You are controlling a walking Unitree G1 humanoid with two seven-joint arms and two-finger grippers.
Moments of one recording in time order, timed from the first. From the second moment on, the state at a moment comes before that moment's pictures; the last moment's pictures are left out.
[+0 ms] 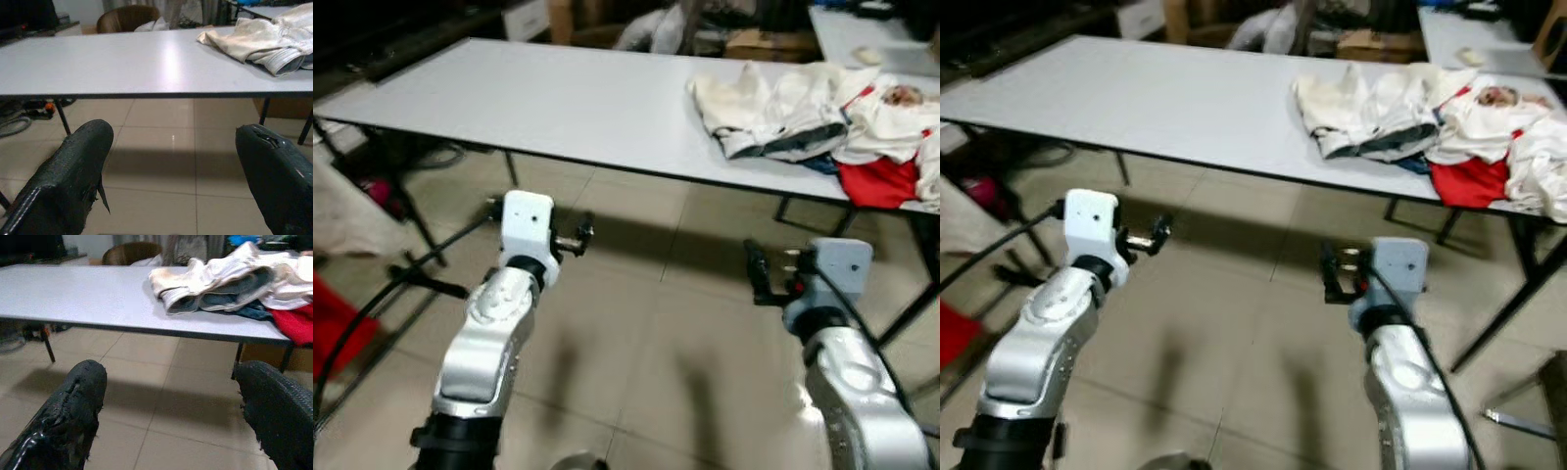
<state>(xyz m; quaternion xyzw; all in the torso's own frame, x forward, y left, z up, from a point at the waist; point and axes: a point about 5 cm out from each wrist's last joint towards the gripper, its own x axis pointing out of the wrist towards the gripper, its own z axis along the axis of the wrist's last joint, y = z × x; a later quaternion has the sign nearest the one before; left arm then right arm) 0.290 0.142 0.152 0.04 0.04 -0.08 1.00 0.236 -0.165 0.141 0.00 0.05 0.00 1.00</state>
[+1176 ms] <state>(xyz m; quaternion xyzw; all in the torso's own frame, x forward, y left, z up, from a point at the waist) 0.270 0.142 0.157 0.05 0.04 -0.06 1.00 0.252 -0.155 0.140 -0.05 0.06 0.06 1.00</state>
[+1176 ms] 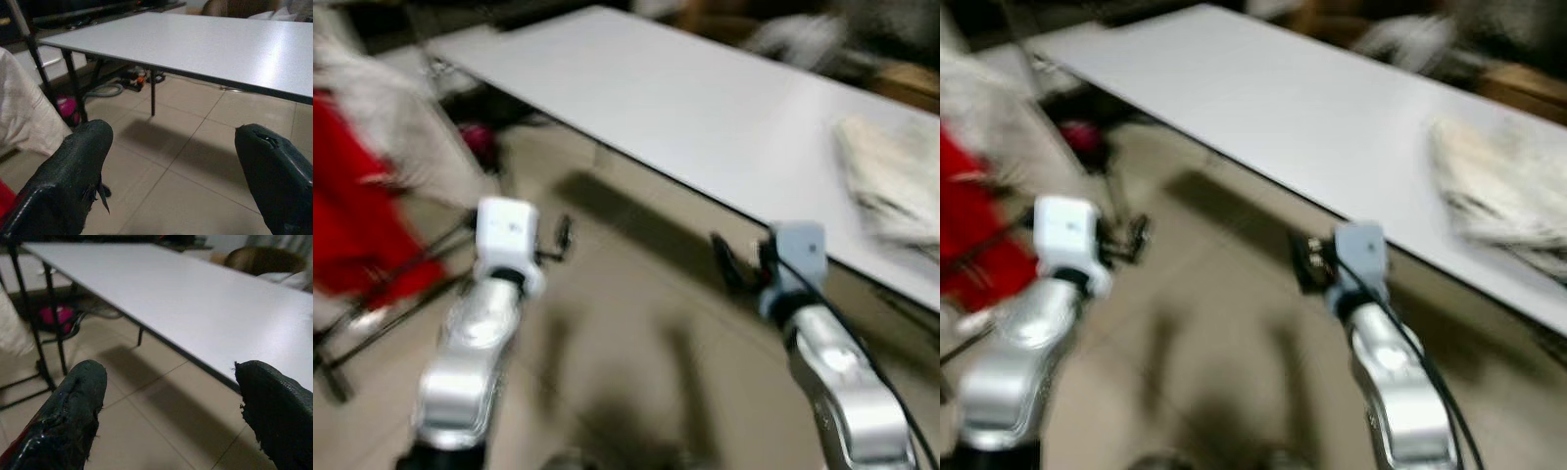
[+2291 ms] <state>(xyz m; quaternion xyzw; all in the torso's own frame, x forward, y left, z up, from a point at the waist) 0.290 0.146 0.165 0.06 0.04 -0.07 0.99 0.252 -0.153 0.139 0.00 0.05 0.01 1.00</state>
